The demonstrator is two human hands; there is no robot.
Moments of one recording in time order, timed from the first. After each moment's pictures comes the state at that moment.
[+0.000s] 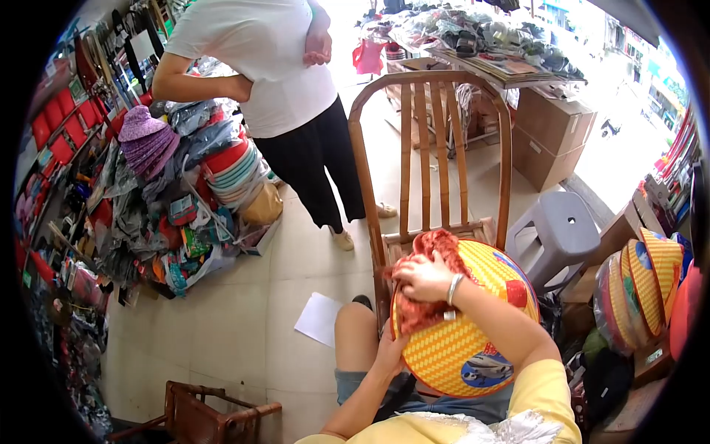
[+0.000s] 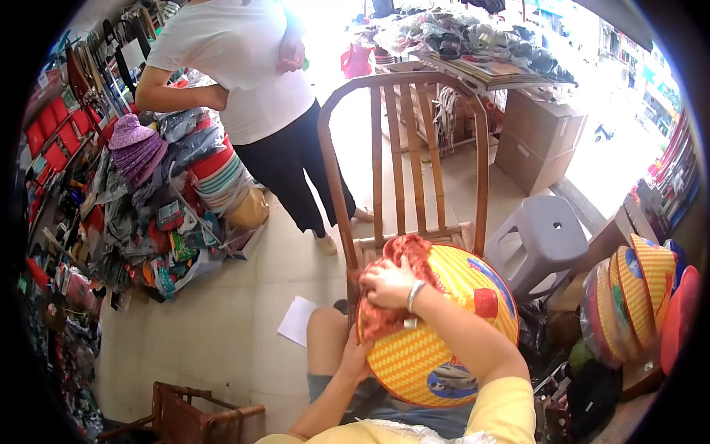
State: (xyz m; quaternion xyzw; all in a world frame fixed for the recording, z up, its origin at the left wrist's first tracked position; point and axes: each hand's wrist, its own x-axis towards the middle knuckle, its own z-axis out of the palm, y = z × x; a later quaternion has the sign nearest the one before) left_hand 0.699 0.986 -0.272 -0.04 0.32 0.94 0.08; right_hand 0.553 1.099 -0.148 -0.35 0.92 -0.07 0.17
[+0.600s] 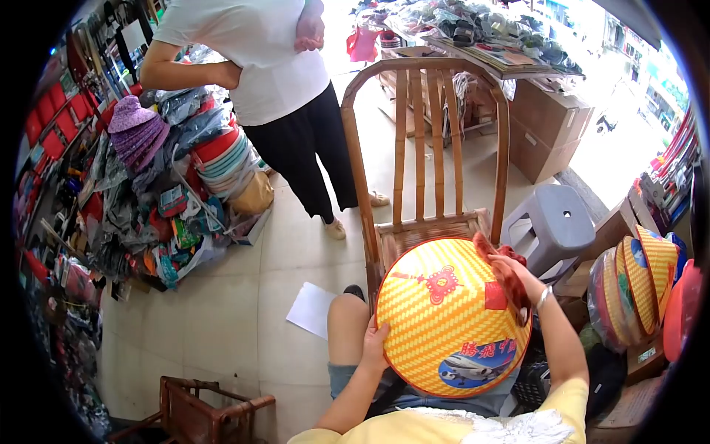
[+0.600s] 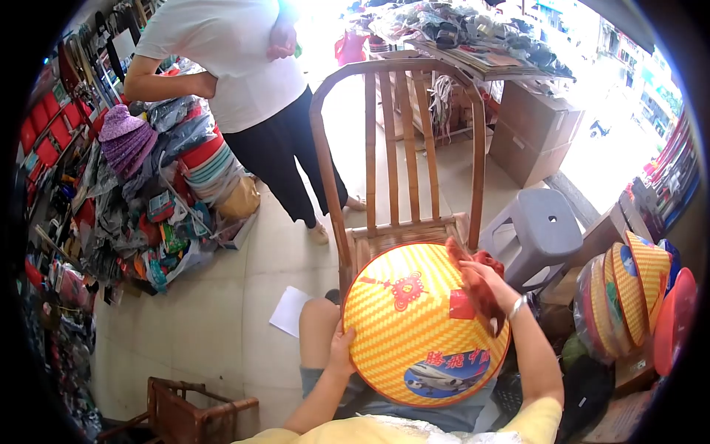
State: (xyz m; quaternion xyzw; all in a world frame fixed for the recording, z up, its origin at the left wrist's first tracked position) left_hand 0.705 0.972 -0.296 -0.10 0.26 0.96 0.05; right_hand 0.585 1.307 -0.203 0.05 0.68 -0.69 0.24
